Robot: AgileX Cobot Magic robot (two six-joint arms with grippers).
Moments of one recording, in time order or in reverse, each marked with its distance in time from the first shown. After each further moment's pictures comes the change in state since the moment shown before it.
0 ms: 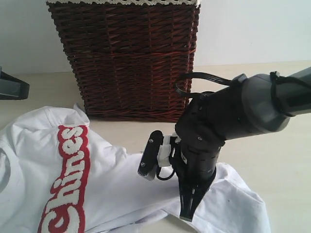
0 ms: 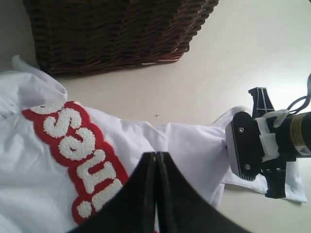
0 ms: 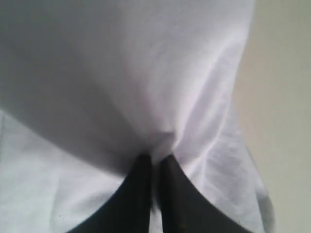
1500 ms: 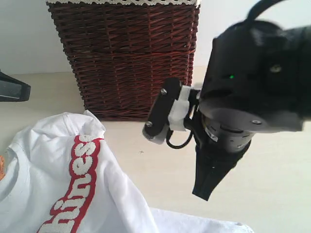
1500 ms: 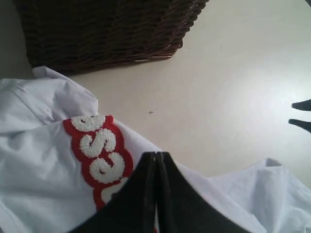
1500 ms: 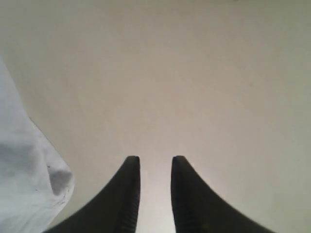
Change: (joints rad) left arm 0.000 -0.006 0.002 -0.016 0.020 0.018; right arm 0.178 -0.347 -0.014 -0.253 0.384 0.412
